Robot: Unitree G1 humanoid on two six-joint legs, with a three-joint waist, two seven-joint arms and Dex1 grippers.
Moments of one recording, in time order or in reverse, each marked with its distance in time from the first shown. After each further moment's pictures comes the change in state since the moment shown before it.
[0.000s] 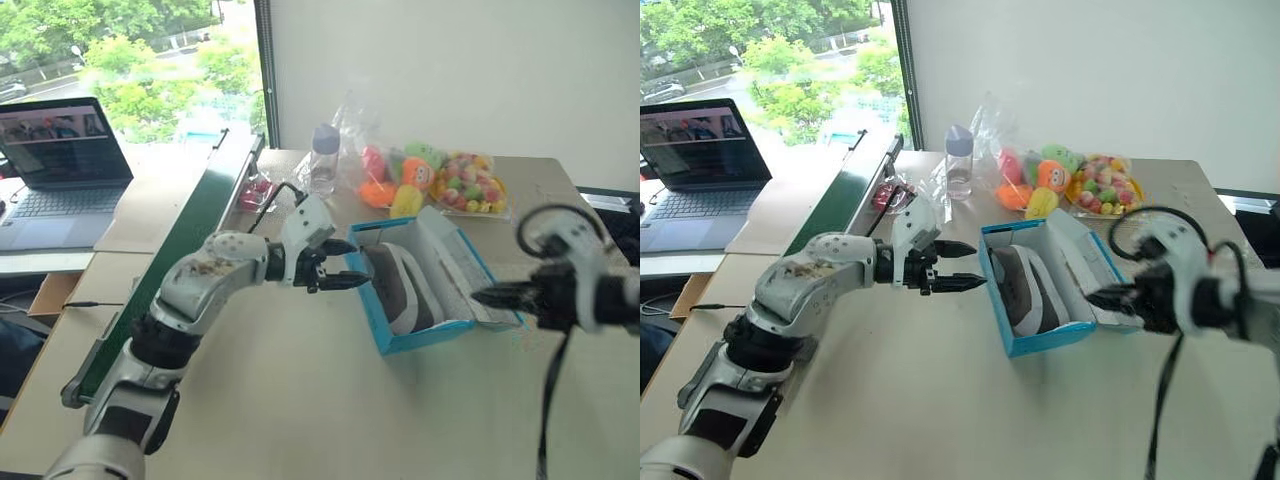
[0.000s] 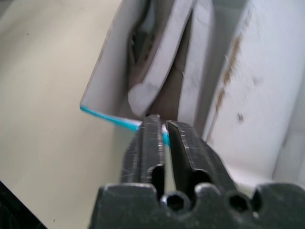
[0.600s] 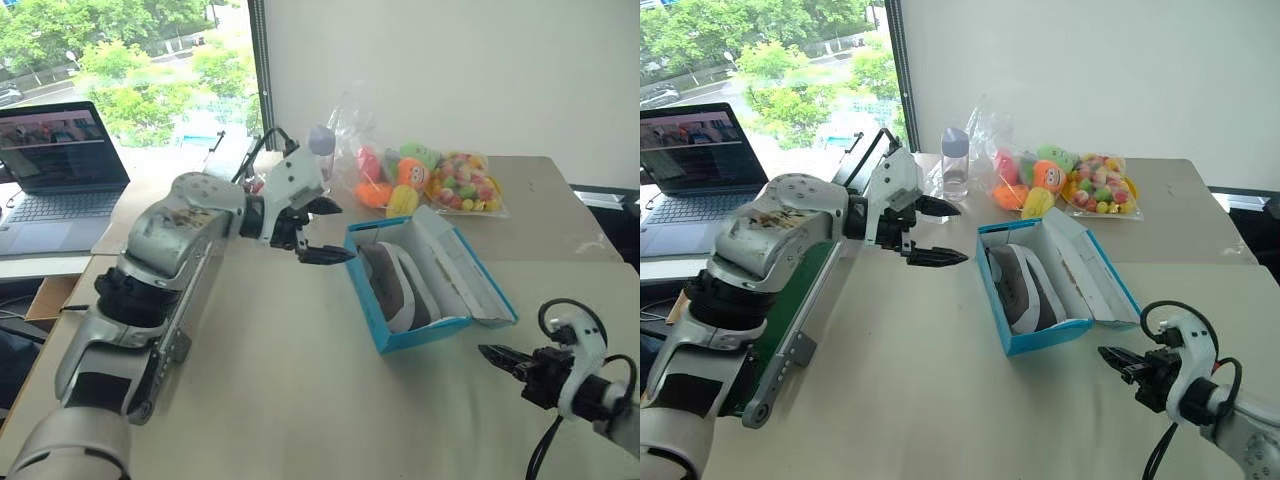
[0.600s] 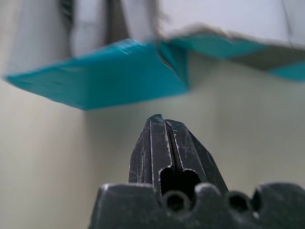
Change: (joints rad) left arm -0.193 0.124 0.010 0.024 0.063 0.000 -0.162; right arm 0.469 0.461 -0.027 0.146 -0.114 -0.531 -0.183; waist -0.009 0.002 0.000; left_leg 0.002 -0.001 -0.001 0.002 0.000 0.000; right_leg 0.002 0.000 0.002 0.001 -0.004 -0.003
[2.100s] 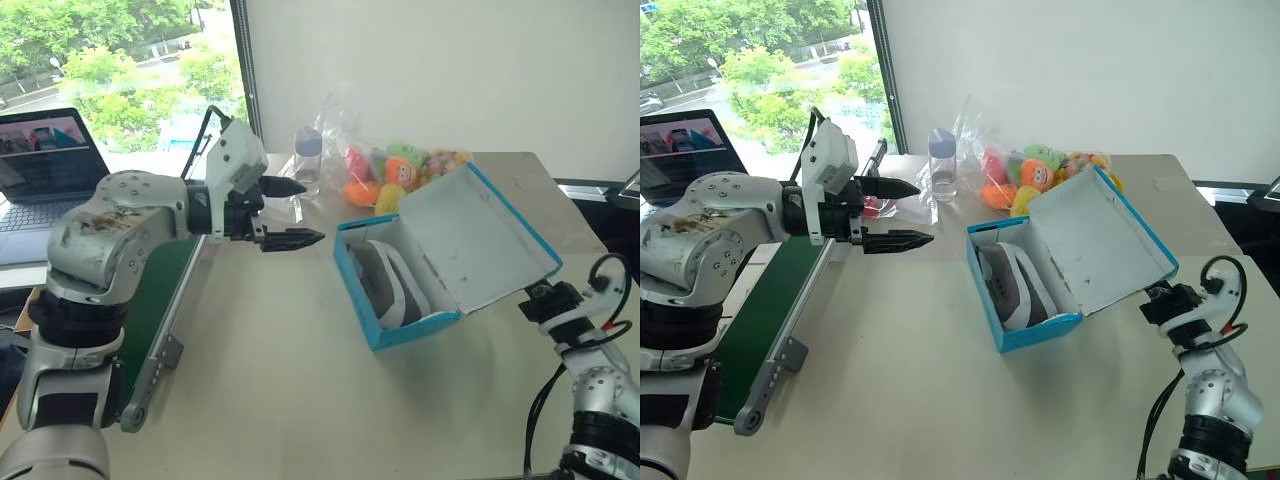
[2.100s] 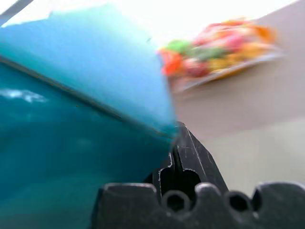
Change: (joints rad) left arm 0.129 0.117 0.222 -0.129 -0.142 0.073 0.061; right arm -0.456 0.033 0.066 0.569 0.162 -0.573 0.044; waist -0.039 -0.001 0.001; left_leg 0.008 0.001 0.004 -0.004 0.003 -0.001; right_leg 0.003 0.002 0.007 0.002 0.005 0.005
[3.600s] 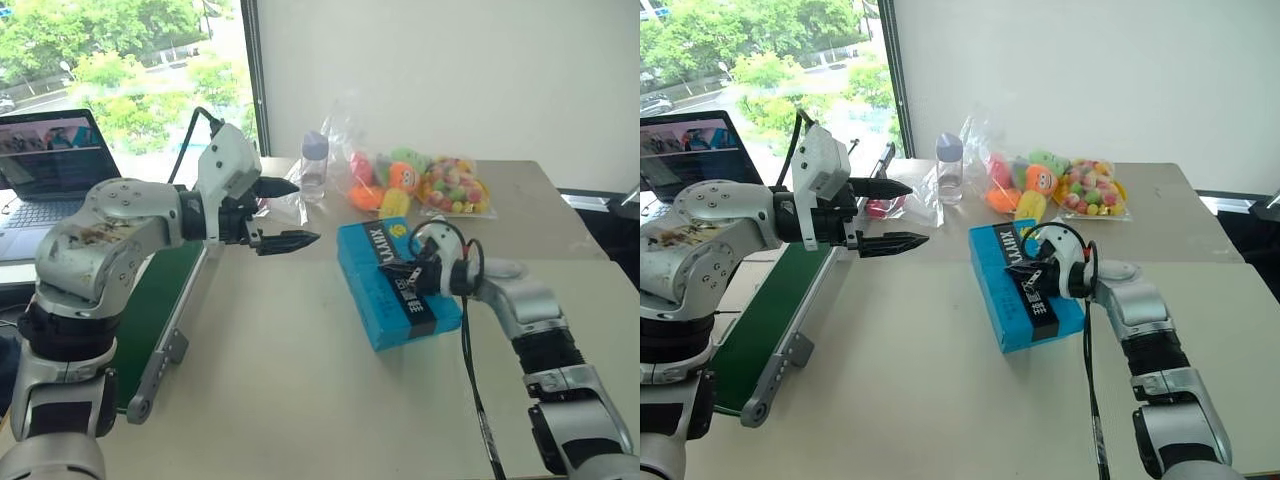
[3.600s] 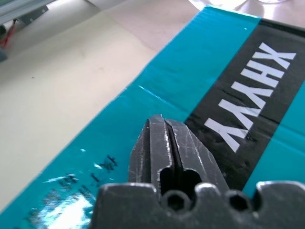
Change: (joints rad) left arm 0.062 0.017 0.038 -0.076 -0.010 0.008 0.061; right arm -0.402 -0.099 0.616 0.054 -0.366 0.118 0.232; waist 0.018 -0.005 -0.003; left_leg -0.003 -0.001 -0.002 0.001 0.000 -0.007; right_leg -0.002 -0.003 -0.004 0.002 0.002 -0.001
